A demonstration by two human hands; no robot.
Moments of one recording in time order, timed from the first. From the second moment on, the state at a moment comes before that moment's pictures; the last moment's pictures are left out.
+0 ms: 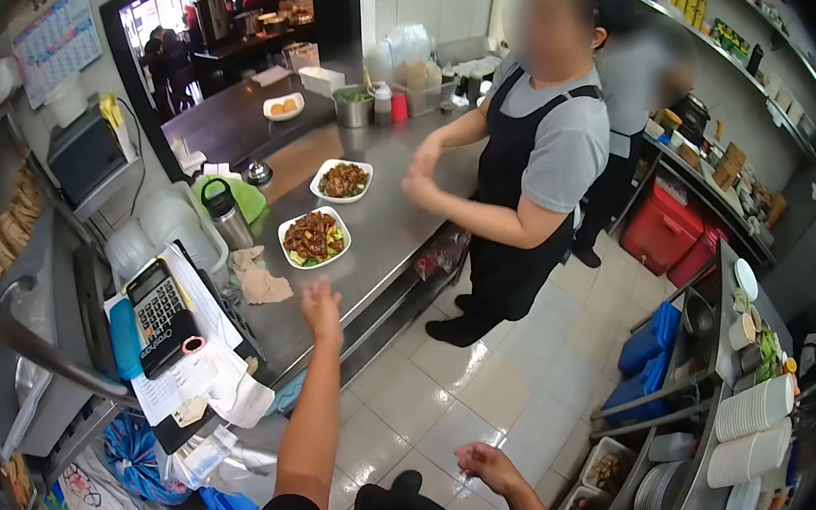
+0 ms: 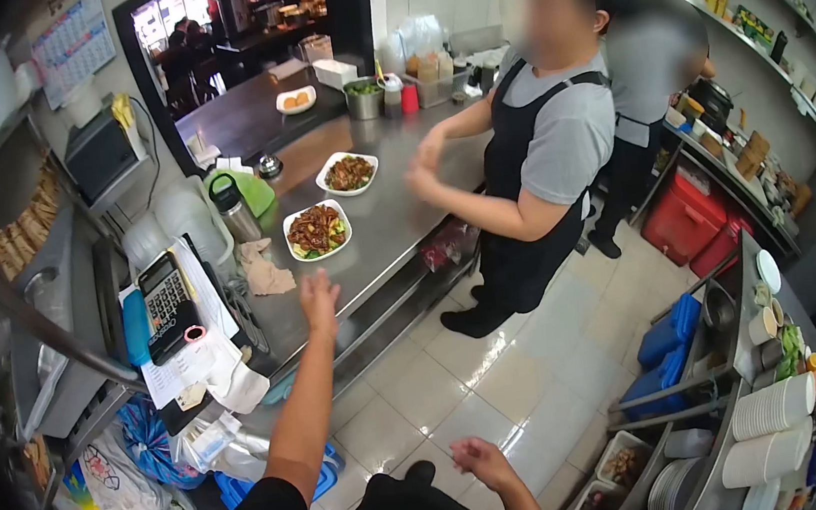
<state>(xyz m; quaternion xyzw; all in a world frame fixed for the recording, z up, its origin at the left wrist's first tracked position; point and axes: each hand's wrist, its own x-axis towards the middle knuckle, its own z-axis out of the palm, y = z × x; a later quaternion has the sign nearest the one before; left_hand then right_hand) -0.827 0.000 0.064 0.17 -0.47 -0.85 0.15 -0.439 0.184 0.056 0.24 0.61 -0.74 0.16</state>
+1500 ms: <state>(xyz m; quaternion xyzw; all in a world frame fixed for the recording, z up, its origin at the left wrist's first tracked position) -0.198 0.193 -0.001 -0.58 -0.66 0.14 -0.46 0.575 0.515 0.069 0.61 0.22 -0.44 -0.61</state>
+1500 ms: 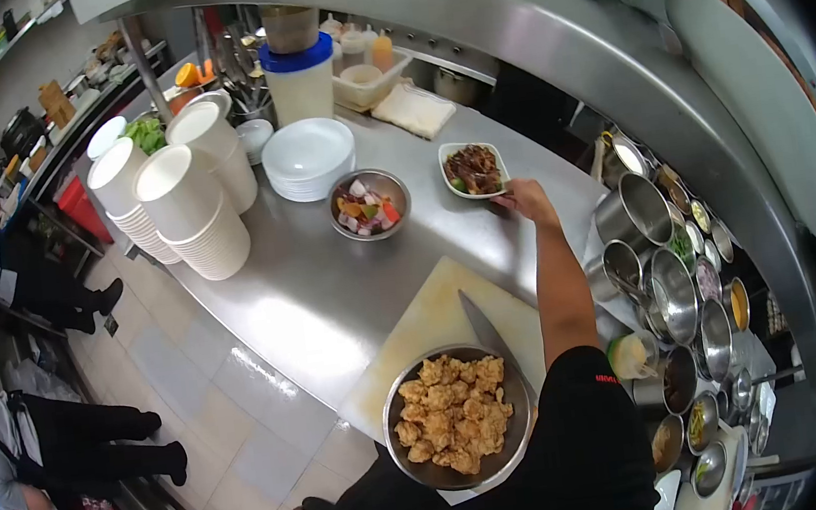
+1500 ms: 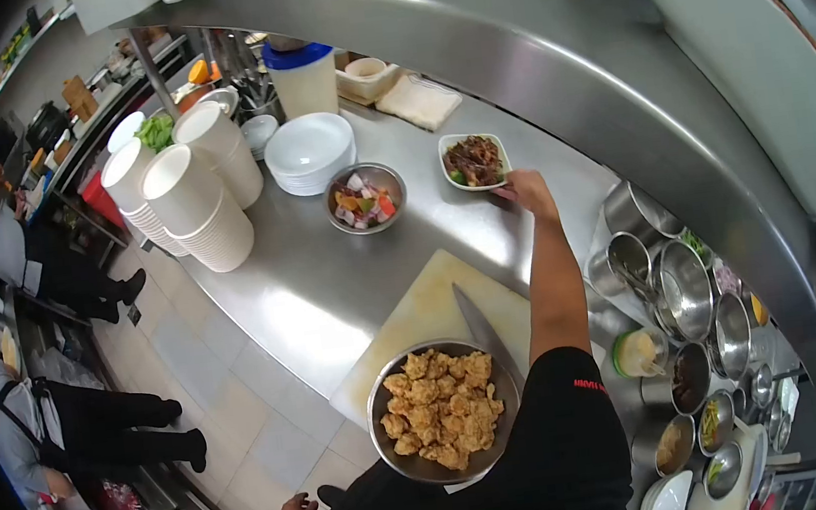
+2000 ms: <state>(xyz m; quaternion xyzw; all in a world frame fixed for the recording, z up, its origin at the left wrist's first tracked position) -0.195 0.217 -0.012 -0.63 -0.61 0.10 -0.47 0.489 0.412 0.179 0.65 0.24 -0.34 -0.63</state>
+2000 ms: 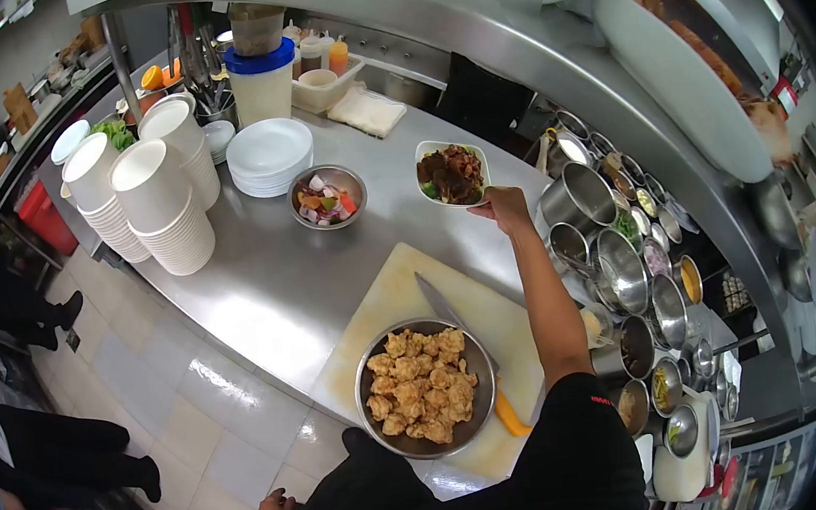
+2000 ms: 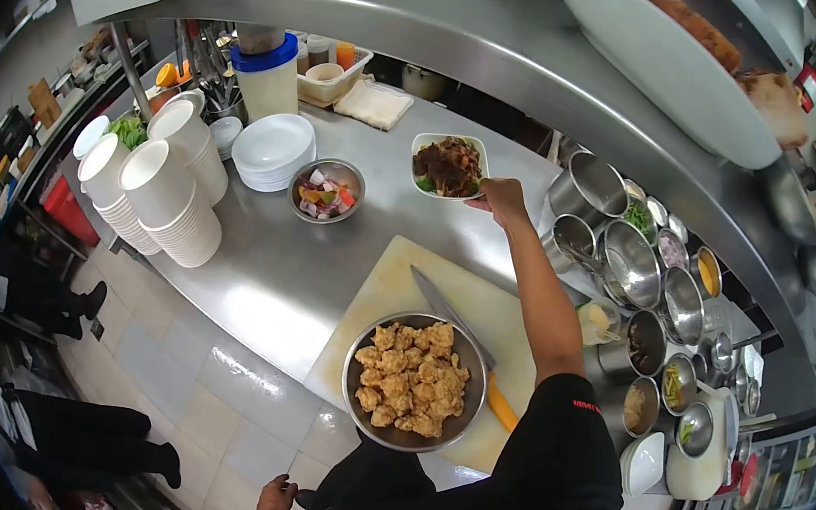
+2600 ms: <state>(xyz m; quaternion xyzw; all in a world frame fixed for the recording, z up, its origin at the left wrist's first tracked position) -0.313 0.158 -0.062 -0.64 -0.62 -0.04 -0.45 0.026 0.356 0.278 0.49 0.60 -0.54 -0.32</state>
